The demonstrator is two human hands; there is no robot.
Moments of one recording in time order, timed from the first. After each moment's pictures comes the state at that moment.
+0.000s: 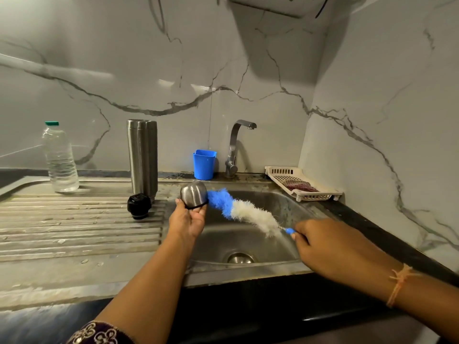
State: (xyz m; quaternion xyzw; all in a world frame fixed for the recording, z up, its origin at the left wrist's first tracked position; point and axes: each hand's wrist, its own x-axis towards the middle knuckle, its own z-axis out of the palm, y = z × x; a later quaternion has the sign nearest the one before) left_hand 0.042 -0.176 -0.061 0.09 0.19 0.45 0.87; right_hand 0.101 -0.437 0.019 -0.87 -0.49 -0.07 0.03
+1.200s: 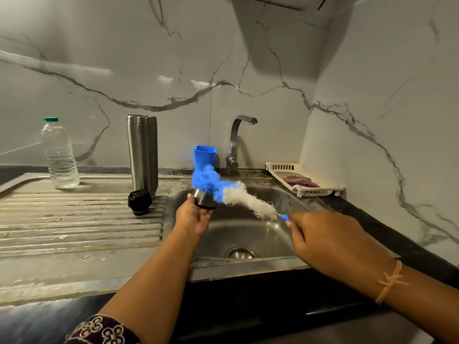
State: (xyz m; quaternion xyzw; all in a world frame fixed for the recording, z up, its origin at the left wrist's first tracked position) left_hand 0.047 -0.184 -0.063 0.20 0.23 0.40 0.86; right_hand 0.100 -0.433 0.015 -0.85 -0.51 -0.15 0.03
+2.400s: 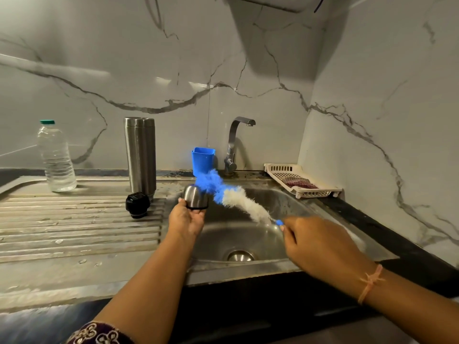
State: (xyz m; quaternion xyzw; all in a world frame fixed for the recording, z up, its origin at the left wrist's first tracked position) left_hand 0.045 -0.170 -0.066 0.13 0.20 0.43 0.87; right_hand 0.104 -0.421 -0.003 -0.86 -0.49 -0.09 0.08
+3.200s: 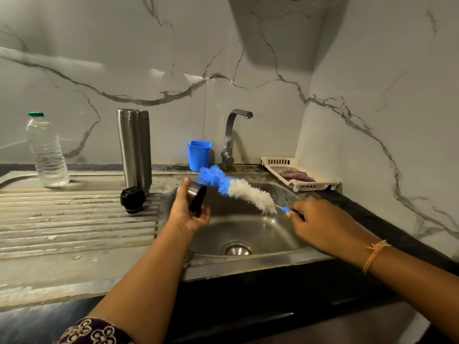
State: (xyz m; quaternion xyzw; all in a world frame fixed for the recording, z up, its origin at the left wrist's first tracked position) left_hand 0.043 -0.180 -0.066 0.18 0.29 0.35 0.87; right_hand 0.141 -0.415 -0.001 -0.86 -0.49 -0.09 0.12
